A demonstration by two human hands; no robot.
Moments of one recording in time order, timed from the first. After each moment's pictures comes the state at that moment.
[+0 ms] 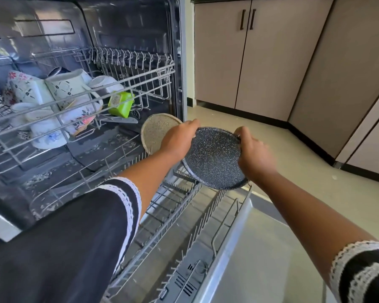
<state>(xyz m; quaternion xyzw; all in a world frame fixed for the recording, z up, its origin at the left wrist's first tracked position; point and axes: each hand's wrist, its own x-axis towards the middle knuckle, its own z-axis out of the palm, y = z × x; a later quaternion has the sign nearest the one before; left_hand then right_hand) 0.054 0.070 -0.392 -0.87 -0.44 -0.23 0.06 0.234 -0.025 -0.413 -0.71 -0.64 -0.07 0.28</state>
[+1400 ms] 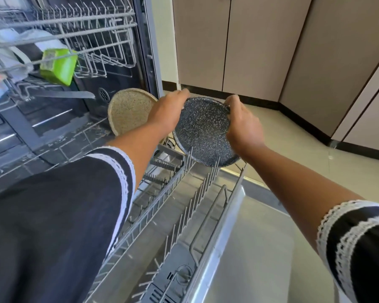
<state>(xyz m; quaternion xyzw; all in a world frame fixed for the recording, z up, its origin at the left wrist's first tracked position) 0.108 0.130 -0.444 -0.86 -0.45 -0.22 0.06 0.271 0.031 -0.470 -0.71 -0.61 -0.10 0.34</state>
